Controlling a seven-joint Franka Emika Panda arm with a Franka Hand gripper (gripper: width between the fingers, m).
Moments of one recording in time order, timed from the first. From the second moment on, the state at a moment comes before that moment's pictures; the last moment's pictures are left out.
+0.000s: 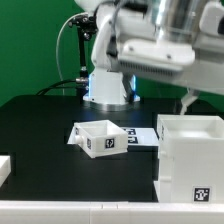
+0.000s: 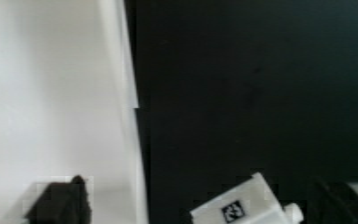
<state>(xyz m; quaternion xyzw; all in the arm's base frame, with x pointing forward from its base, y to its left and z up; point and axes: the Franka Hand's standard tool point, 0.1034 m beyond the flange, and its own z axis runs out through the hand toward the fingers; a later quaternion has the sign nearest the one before) 0.591 0.020 0.158 -0.06 -0.99 0.09 0.07</state>
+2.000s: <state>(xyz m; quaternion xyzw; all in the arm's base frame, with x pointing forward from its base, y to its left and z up) 0.496 -0.048 0.139 -0.55 -0.81 0.14 0.11</state>
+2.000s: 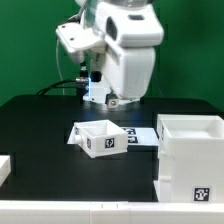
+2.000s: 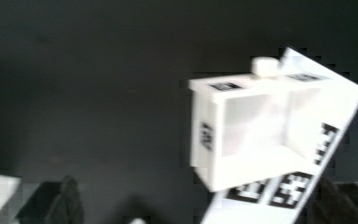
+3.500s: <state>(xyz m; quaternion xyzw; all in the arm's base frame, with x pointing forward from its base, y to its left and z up) 0.455 -0.073 0.099 -0.54 -0.83 0.05 0.13</state>
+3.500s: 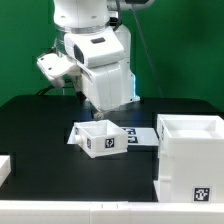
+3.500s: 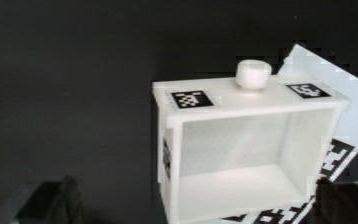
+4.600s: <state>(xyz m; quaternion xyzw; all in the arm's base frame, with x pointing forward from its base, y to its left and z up) 0.377 -0.089 0.061 -0.54 -0.82 -0.01 0.16</state>
